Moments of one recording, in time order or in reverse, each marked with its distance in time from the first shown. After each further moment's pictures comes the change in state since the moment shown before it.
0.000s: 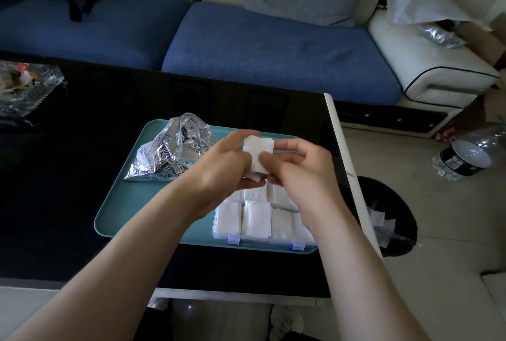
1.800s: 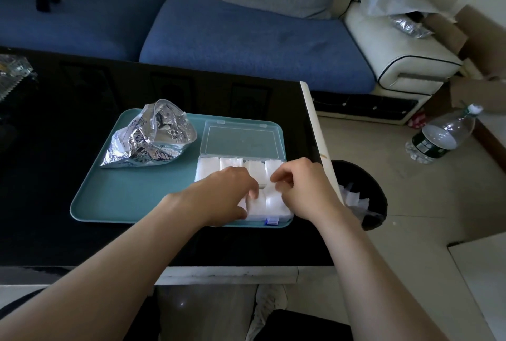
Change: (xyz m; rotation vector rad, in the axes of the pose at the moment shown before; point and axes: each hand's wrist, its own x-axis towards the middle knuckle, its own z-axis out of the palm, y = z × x) left_hand 0.000 -0.053 0.030 1.325 -0.322 0.268; right_hand -0.005 0.057 -0.073 -0.936 -0.084 -0.179
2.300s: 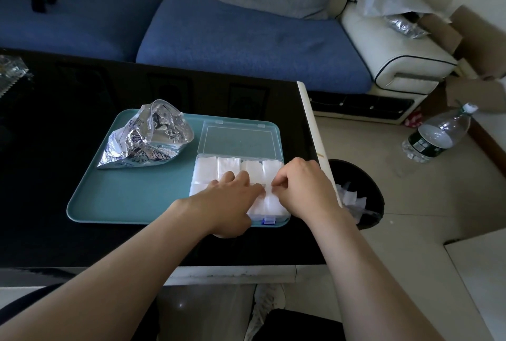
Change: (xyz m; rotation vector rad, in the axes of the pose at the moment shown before) left_hand 0.001 0.019 0.011 0.112 -0.132 -0.051; right_hand -0.001 -0.003 0.002 -0.258 0.029 0.003
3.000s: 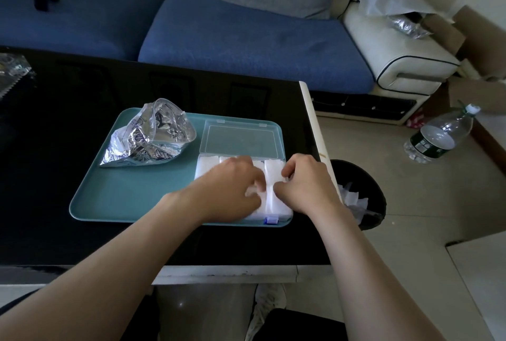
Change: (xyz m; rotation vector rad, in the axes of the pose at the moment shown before) left_hand -0.006 -0.006 -0.019 -0.235 0.276 0.050; right_hand 0.000 -0.009 -0.012 0.231 -0.059 0.204
